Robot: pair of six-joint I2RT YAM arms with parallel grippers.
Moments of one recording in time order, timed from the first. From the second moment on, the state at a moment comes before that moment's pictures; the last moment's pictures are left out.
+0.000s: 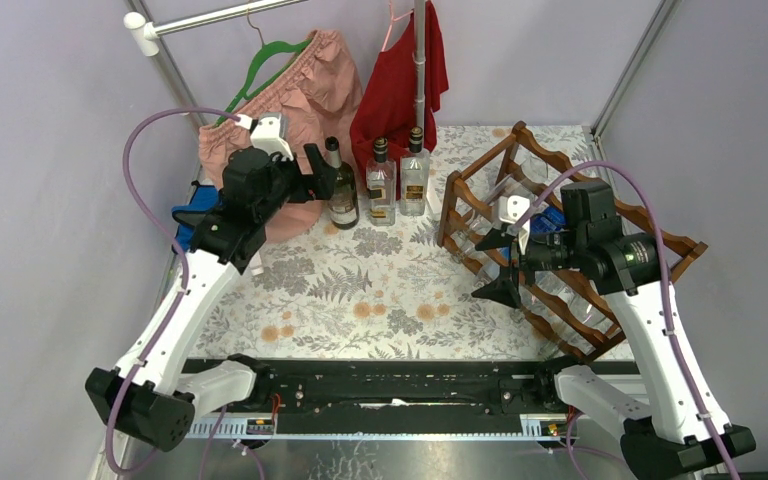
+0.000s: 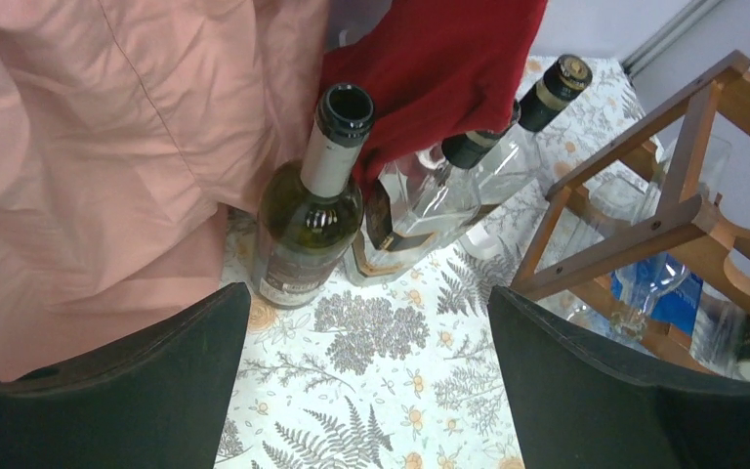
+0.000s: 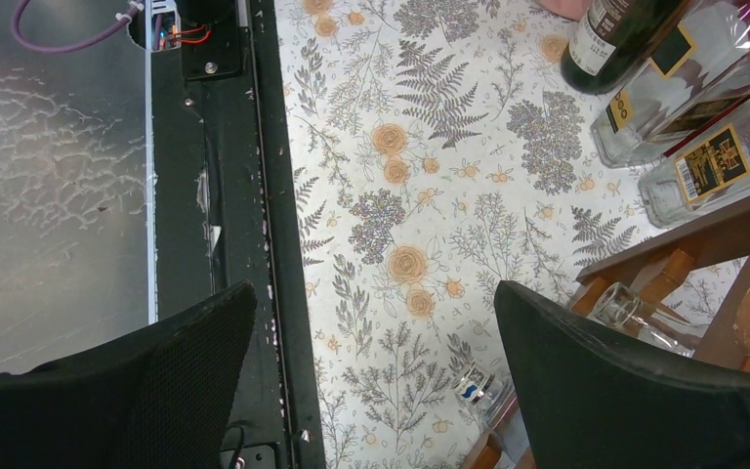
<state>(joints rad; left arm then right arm) -0.36 1.11 1.18 -0.33 -0.02 -0.32 0.27 0.97 1.26 -1.12 -0.98 -0.73</state>
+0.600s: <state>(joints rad) -0.23 1.14 1.19 -0.35 0.09 -0.31 0.27 1.13 1.38 -0.97 -0.94 -0.66</state>
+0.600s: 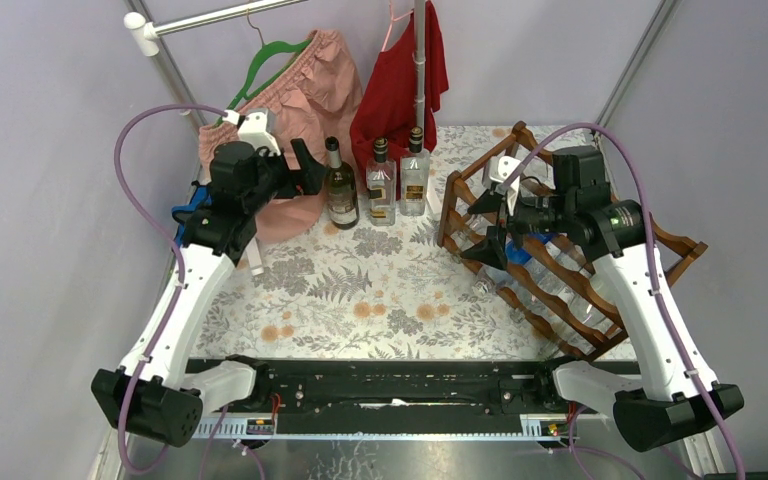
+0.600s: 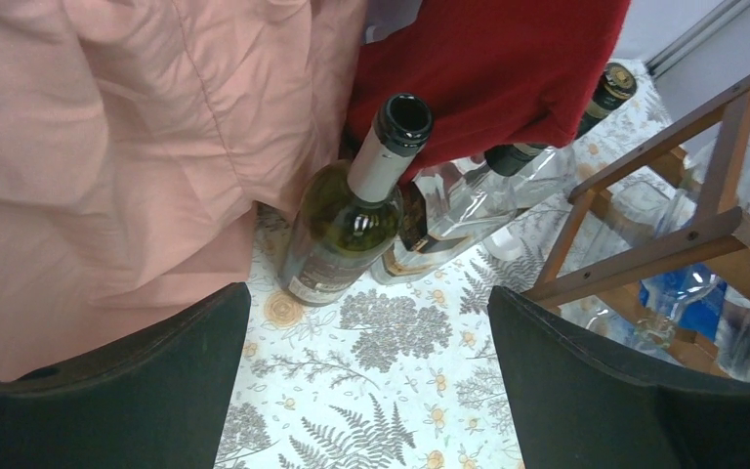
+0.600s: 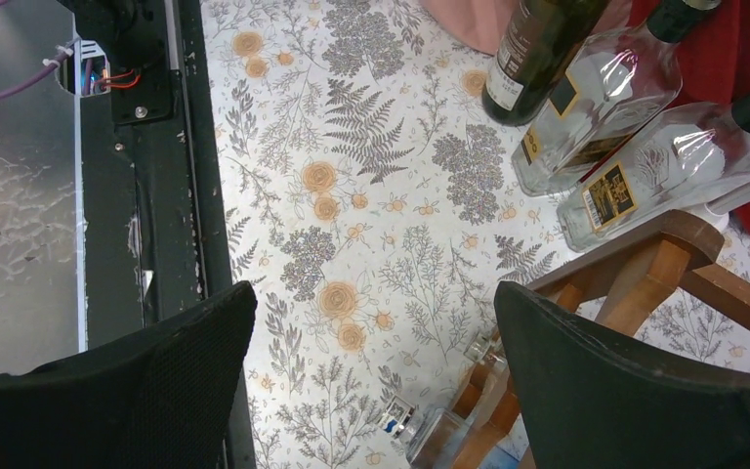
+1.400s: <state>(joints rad) -0.30 1.52 1.45 -0.39 -0.05 -0.27 0.27 1.16 1.33 -0.93 -0.97 -0.65</state>
